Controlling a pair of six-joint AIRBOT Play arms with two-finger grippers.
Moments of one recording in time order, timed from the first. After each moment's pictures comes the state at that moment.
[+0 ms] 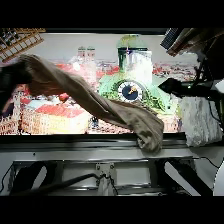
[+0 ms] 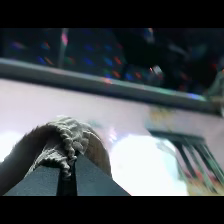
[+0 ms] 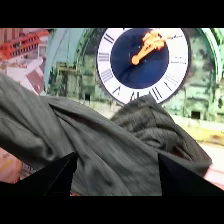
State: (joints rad) left arm 0.11 -0.63 0.75 0.86 -0.28 -1.07; right arm -0.23 -1.00 1.02 -0.95 1.23 1.34
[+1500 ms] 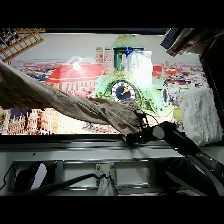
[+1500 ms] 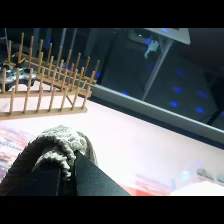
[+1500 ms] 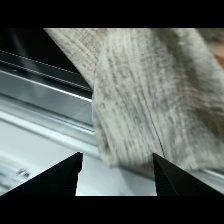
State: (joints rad) left arm 0.39 -0.75 0.78 0.86 -0.17 -1.07; right arm 0.58 -0.92 0.46 -1.16 1.01 1.79
